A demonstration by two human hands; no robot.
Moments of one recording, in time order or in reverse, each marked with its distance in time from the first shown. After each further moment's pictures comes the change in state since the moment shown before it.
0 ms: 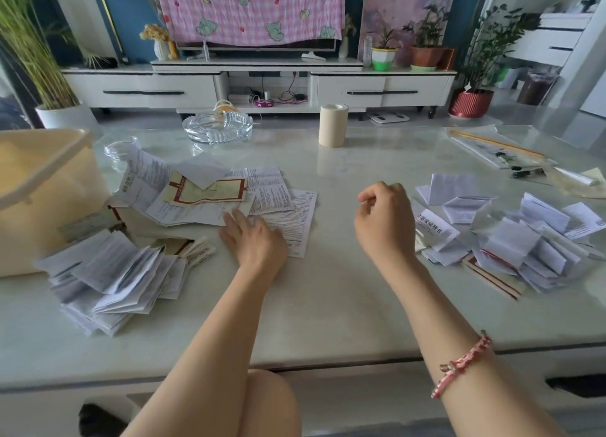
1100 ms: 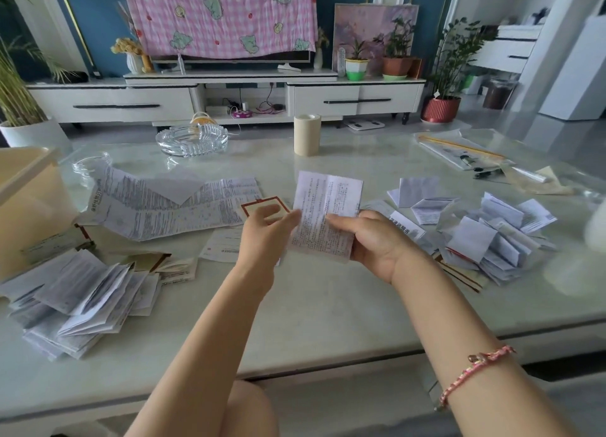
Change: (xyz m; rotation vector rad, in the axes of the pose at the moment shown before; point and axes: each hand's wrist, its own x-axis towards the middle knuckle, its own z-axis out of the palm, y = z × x) left_hand -0.055 0.047 -0.045 -1.137 -0.171 0.020; right_hand -0.002 0.009 -0.034 0.940 -0.630 0.533
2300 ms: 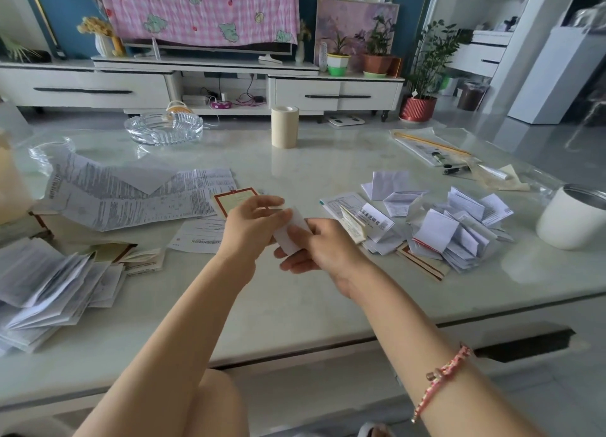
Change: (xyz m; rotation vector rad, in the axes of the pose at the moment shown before) left_hand -0.003 -0.008 0.013 -0.054 -0.130 0.085; right_hand -0.030 0.016 0.014 -0.248 -0.070 -0.083
